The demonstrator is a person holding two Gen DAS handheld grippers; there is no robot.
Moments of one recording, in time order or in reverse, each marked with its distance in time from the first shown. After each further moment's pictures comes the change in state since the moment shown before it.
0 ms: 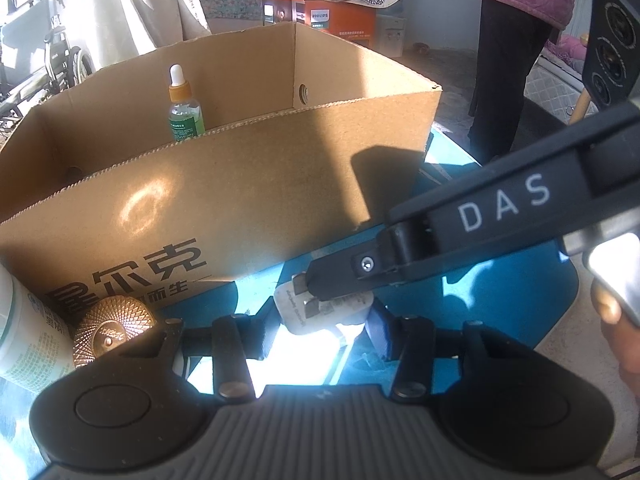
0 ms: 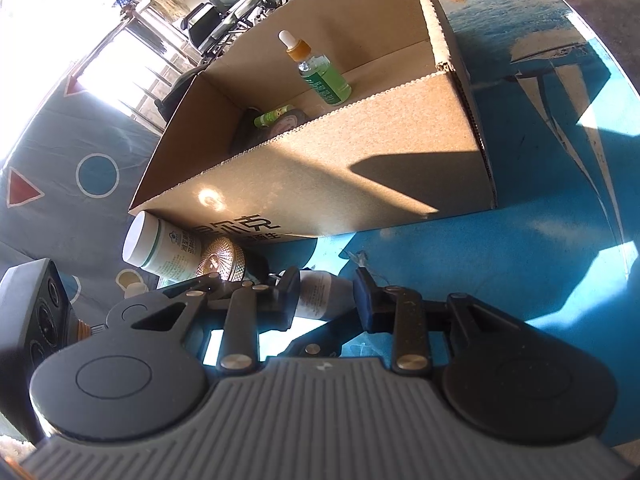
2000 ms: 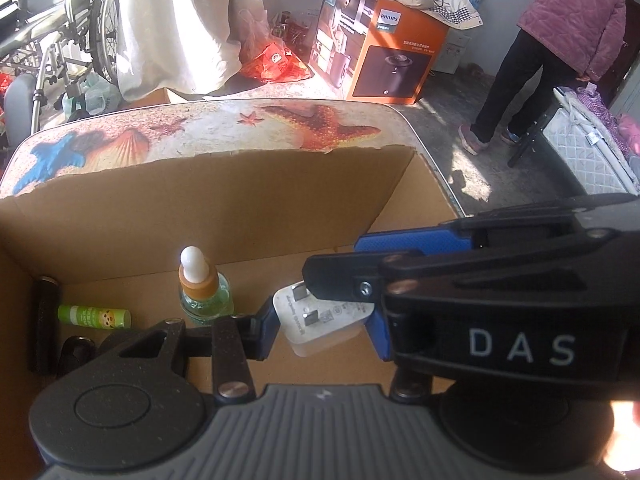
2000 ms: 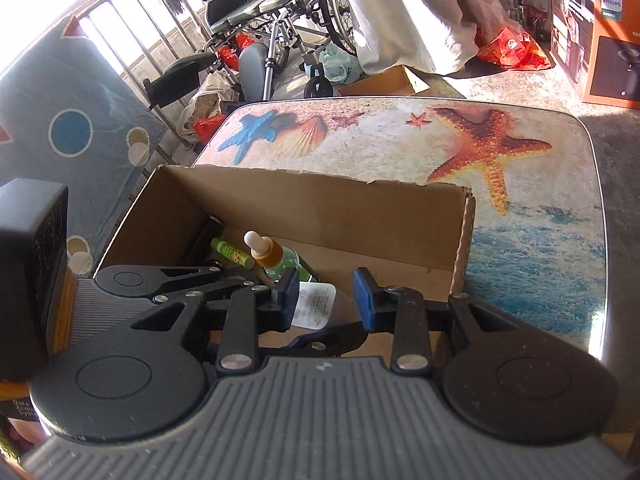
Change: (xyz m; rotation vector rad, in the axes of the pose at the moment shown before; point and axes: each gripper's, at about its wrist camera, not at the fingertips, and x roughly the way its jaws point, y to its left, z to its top) left arm 0.086 0.092 0.173 -0.263 0.103 -0.041; right arm 0.035 0.019 0.224 -0.321 0.045 -0.119
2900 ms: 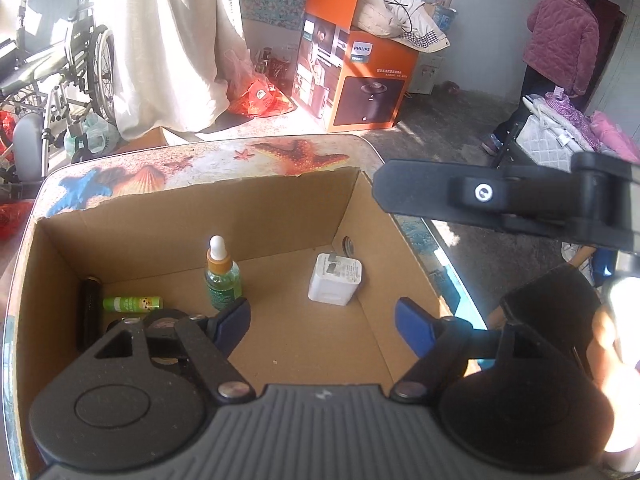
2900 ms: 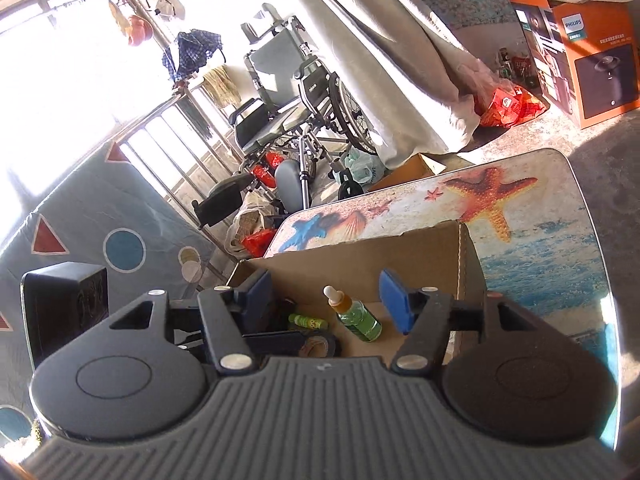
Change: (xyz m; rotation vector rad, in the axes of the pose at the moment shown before) left arm -0.098 -0.023 -0.039 0.087 -0.117 -0.009; right arm -0.113 0.013 -0.063 0.182 -0.385 0.146
